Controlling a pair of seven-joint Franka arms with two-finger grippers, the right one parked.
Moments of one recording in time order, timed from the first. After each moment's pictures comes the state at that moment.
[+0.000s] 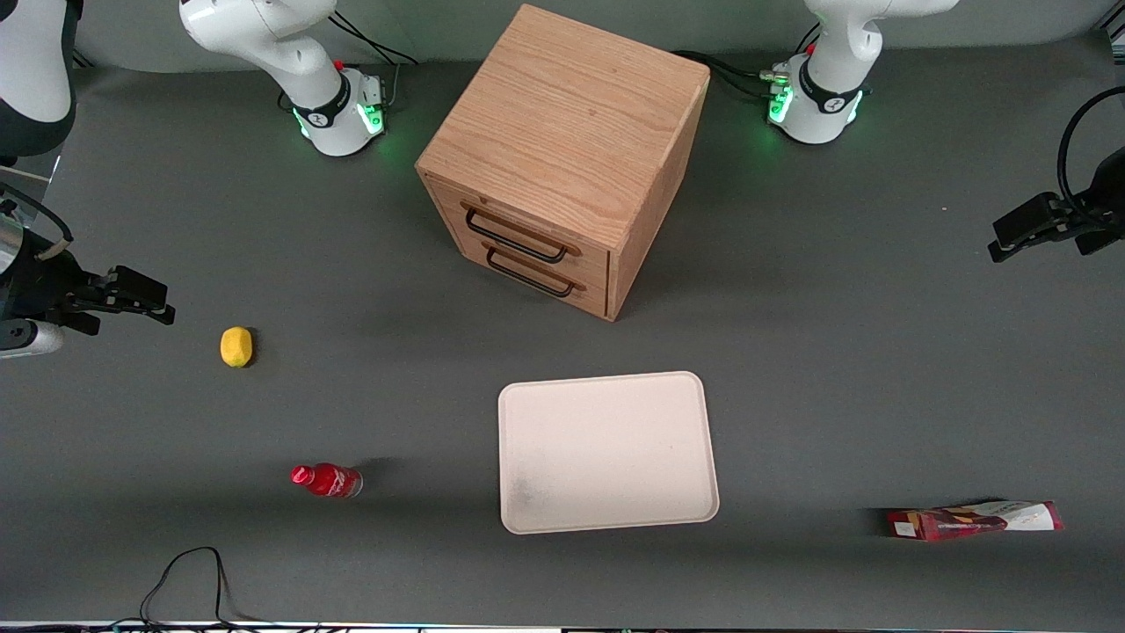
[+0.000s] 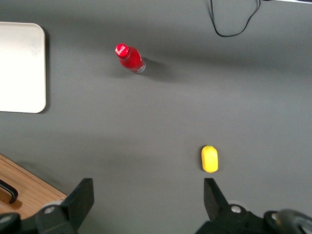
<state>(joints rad) -0.04 0.06 0.01 -1.42 -0.01 1.49 -0.11</state>
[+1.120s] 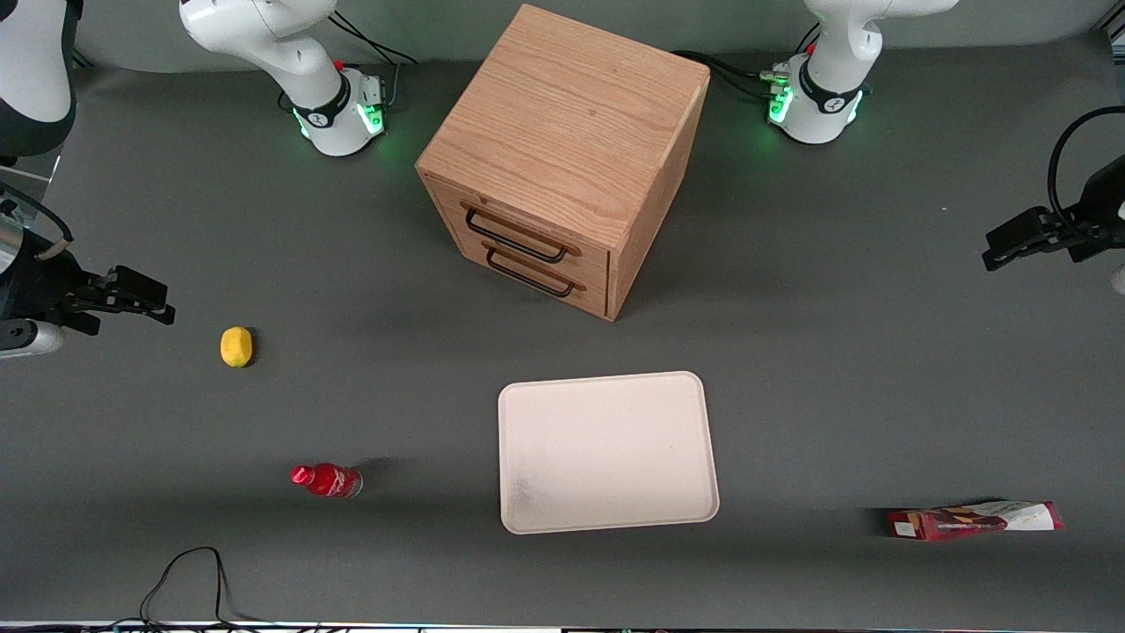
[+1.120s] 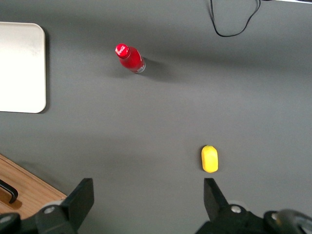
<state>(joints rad) -0.03 0.09 0.01 -1.43 0.00 1.50 -0.12</state>
